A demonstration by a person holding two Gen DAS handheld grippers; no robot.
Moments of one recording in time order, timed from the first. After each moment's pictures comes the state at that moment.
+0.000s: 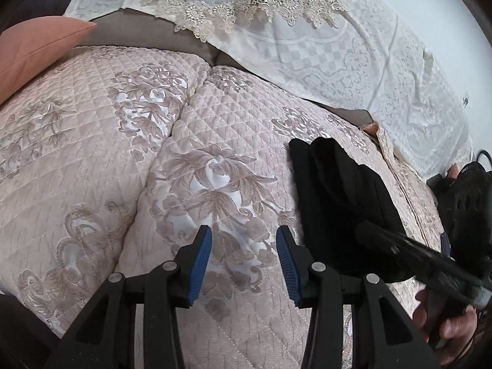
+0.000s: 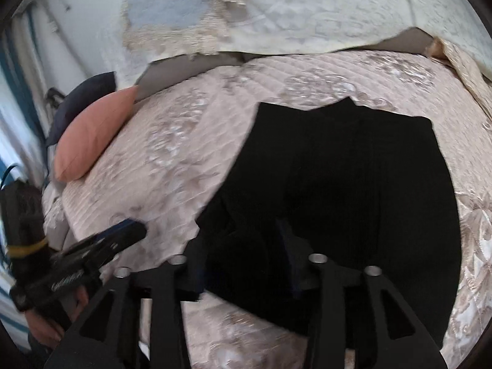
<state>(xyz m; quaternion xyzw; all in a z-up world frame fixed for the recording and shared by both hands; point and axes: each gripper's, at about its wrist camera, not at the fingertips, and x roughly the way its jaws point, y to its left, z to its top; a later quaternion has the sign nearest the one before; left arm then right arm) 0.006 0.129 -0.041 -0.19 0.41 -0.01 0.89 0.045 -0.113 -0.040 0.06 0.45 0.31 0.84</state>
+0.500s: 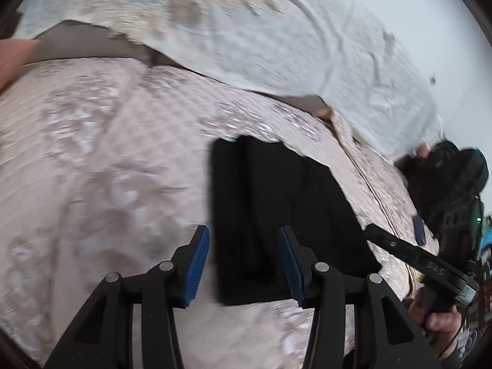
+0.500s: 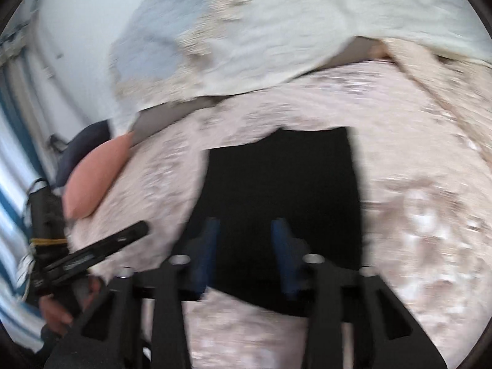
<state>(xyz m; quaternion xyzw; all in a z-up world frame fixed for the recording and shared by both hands) 0.038 0.059 -0.025 -0.17 0.41 -0.11 0.89 0.031 -0.223 -0.025 0.15 0.41 0.22 0.87</state>
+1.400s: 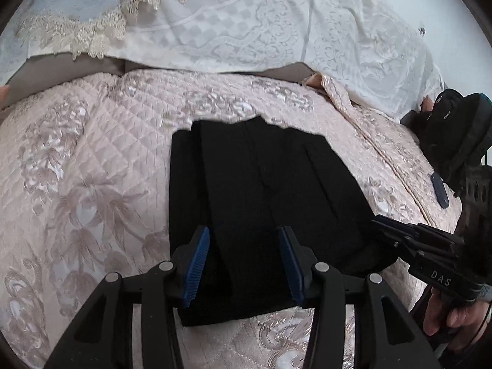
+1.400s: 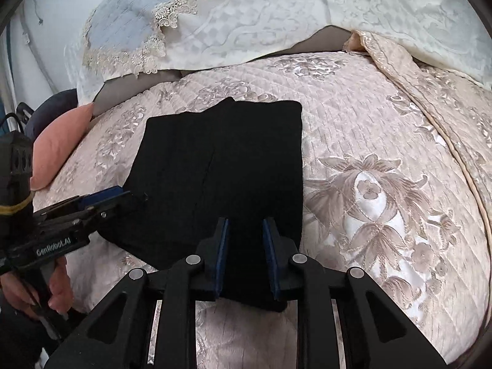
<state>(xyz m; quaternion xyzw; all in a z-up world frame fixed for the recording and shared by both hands) 0.051 0.012 -0.031 -0.07 0.43 -0.11 0.90 0.030 -0.228 -0.043 0.04 0.43 0.19 0.88</state>
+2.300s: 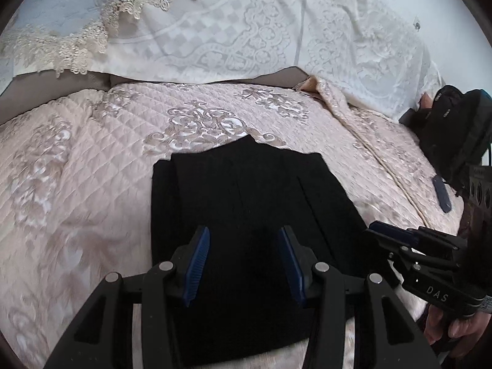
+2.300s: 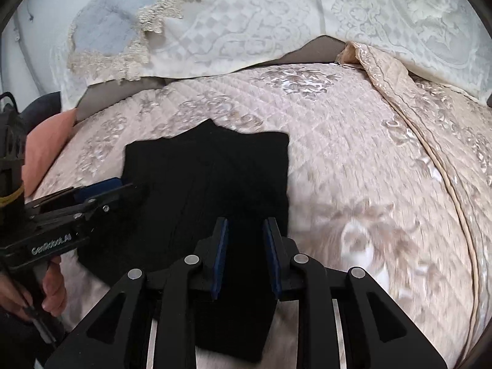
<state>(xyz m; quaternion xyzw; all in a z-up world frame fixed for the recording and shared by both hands) 0.075 -0.003 -0.022 -0.05 0.42 -0.13 0.90 0.052 -0.224 -0.034 0.03 0.44 0.17 0.88</state>
